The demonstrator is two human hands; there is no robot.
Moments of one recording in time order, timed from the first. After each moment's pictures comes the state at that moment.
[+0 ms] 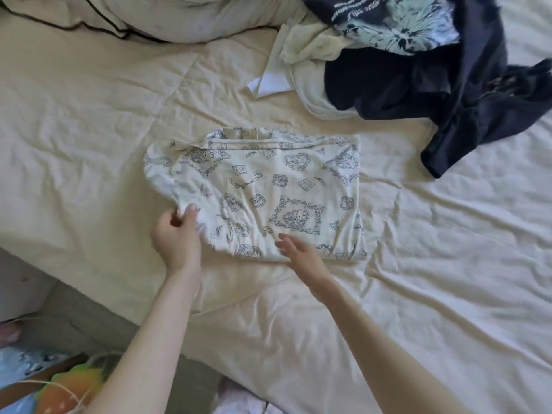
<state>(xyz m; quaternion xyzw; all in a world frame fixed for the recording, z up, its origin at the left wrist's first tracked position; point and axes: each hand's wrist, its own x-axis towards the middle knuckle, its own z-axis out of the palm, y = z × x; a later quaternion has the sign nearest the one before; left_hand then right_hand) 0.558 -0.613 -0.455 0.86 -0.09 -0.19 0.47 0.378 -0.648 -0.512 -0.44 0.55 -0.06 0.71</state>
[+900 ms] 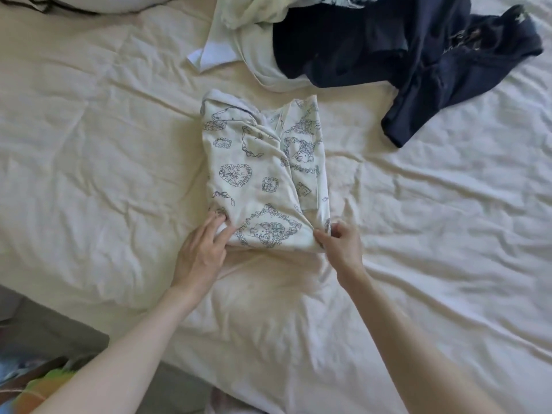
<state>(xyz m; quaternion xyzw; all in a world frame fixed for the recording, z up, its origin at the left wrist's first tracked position) 0.484 -0.591 -0.543 0.71 -0.70 -0.10 0.01 0.257 -0.680 -0.556 -0.38 0.73 -0.17 0.54</state>
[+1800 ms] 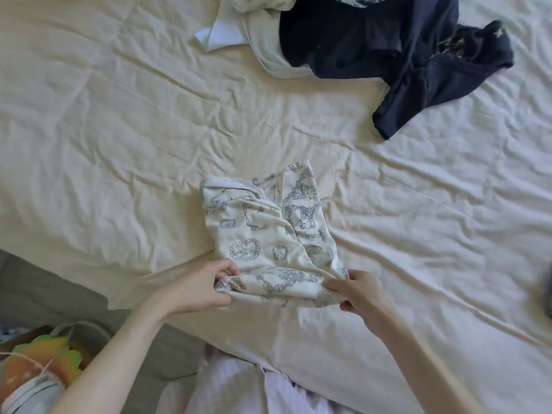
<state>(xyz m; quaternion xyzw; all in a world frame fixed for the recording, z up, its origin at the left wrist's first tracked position) 0.474 -0.532 -0.466 0.64 -0.45 -0.61 -0.07 0.196 -0.600 -0.472 -0.30 0.72 0.05 0.62</state>
